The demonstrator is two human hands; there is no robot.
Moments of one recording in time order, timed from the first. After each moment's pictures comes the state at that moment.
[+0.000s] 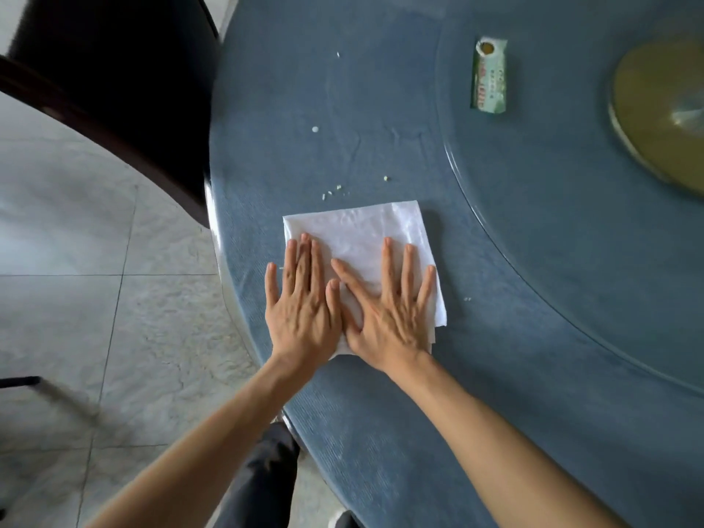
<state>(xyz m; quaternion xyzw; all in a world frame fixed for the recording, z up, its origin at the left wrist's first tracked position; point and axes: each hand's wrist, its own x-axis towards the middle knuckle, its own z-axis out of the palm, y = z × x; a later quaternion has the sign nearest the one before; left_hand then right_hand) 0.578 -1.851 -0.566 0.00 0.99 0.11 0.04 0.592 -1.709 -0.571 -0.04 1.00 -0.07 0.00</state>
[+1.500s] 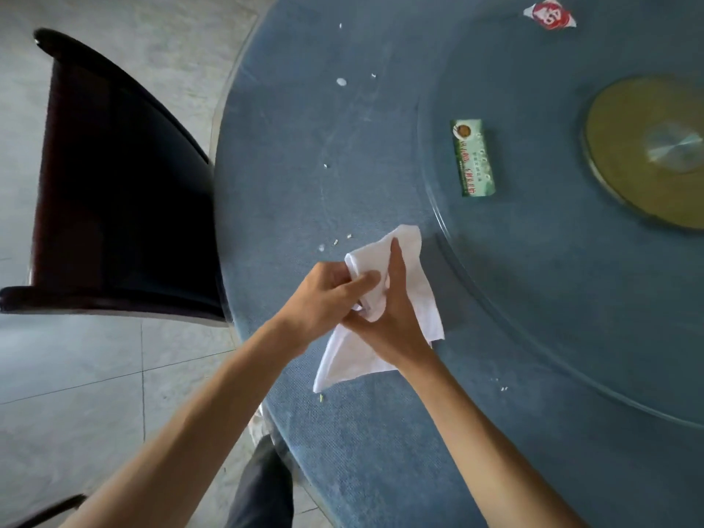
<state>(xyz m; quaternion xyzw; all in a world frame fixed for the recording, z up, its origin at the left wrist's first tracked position) 0.363 -1.870 -0.436 0.02 0.73 0.57 0.37 0.428 -1.748 -0.488 0.20 0.74 -0.63 0.10</state>
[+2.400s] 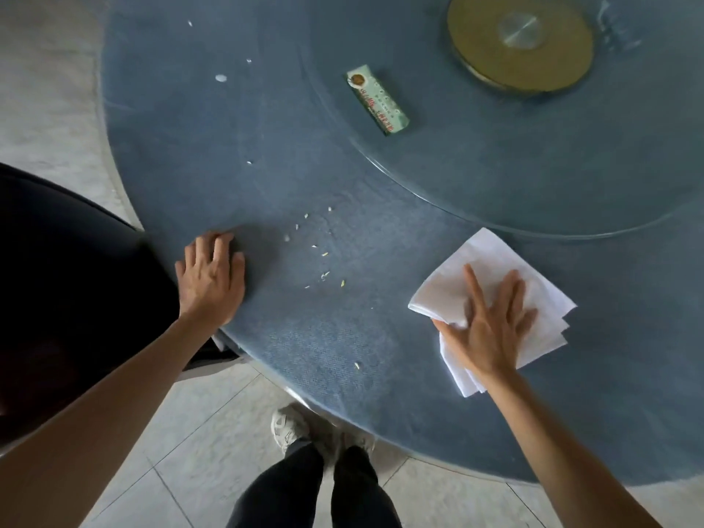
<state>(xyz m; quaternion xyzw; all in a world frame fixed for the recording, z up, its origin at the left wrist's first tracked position) 0.253 -1.990 -0.541 0.29 0.95 0.13 0.04 0.596 -1.739 -0.542 0.52 0.84 -0.16 0.04</state>
